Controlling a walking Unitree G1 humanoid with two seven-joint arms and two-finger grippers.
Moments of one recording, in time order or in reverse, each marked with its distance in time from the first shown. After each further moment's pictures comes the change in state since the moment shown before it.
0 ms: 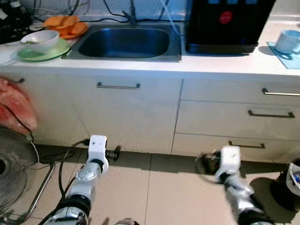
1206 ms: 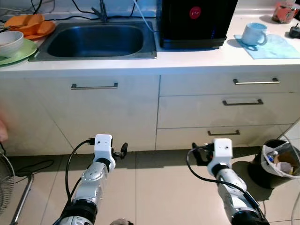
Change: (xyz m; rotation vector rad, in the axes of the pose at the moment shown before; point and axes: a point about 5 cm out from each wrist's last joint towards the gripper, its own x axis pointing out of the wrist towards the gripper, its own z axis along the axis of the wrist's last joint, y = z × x) left arm -0.003 -0.023 0.007 -0.065 -0.037 -0.040; right arm 0.000 0.030 0.020 -0.031 -0.090 0.067
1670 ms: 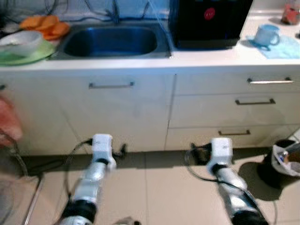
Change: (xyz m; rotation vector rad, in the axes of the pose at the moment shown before) left arm 0.000 -0.001 -0.003 -0.011 0.021 0.008; right arm 0.001 0.002 0.003 -0.014 -0.003 0.010
